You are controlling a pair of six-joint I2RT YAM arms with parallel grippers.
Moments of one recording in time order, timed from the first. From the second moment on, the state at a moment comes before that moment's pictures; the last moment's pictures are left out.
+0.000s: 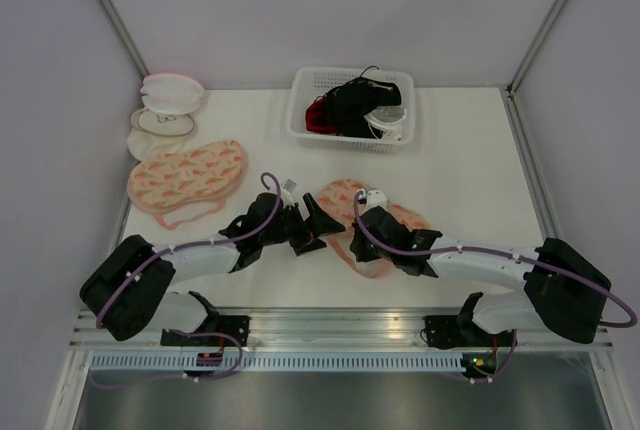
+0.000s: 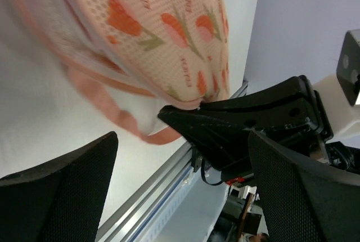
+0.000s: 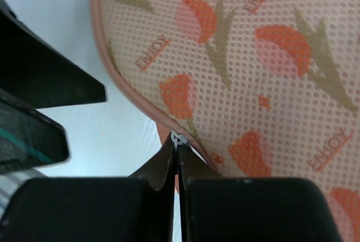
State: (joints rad) left arm -0.67 1.35 0.44 0.40 0.37 -1.17; right arm 0.96 1.30 0.60 -0.10 0.22 0.65
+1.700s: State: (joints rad) left arm -0.52 1.61 0.61 0.50 0.38 -1.22; right arm 0.96 1.20 0.54 -0.33 0.23 0.67
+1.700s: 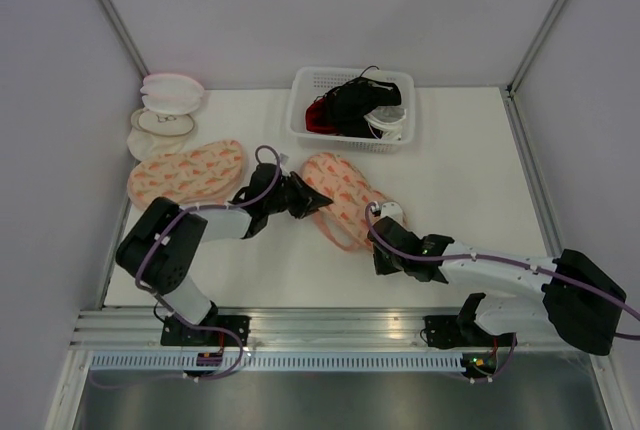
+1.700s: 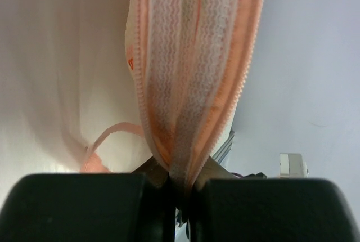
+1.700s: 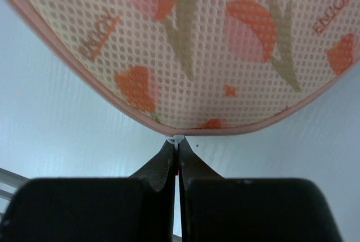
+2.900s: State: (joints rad) left arm -0.76 1.61 0.50 0.59 0.34 -1.31; right arm 0.96 1.33 0.54 0.08 -0.15 0.57
